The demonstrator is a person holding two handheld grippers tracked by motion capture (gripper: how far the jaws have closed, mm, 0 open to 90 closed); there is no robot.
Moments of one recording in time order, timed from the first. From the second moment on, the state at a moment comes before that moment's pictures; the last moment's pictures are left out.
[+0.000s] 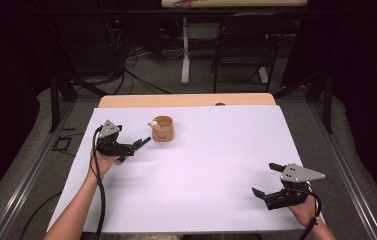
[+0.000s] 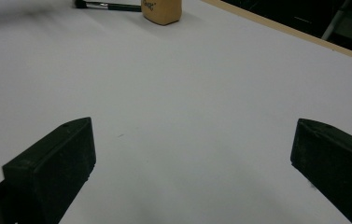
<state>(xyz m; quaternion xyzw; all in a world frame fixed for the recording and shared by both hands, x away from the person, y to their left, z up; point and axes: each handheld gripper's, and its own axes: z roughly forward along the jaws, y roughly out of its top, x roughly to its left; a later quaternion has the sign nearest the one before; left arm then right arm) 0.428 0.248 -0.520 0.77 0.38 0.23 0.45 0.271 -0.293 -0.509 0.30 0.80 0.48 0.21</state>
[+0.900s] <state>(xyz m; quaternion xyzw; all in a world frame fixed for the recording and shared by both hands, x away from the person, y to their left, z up) 0.458 0.236 -0.508 0.88 0.38 0.13 0.25 0.273 -0.292 -0.512 0.30 0.81 0.47 0.20</state>
